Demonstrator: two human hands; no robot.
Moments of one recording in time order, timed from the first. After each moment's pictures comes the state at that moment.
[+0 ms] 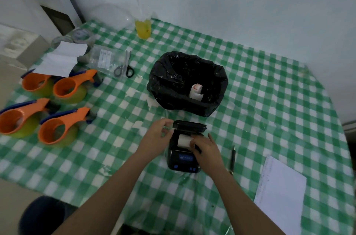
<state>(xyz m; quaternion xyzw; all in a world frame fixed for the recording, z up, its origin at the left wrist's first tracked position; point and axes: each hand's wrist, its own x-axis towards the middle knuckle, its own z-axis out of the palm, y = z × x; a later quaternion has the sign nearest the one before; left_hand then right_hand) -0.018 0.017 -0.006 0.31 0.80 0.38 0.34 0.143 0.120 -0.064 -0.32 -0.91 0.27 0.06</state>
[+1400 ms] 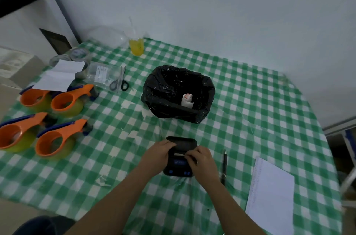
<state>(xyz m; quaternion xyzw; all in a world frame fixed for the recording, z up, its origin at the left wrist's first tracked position) 0.006 0.004 -0.027 0.52 0.78 0.20 0.28 0.158 0.095 -0.047 -0.38 -0.88 0.27 0.09</state>
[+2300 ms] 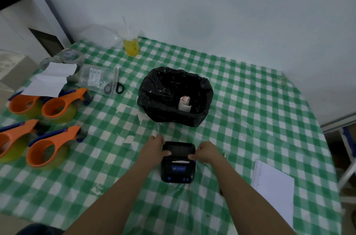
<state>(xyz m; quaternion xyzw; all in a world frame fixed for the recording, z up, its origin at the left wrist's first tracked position) -0.019 0.036 -0.038 0.34 0.83 0.20 0.38 0.126 0.168 -0.032 -0.53 -0.70 0.42 -0.22</state>
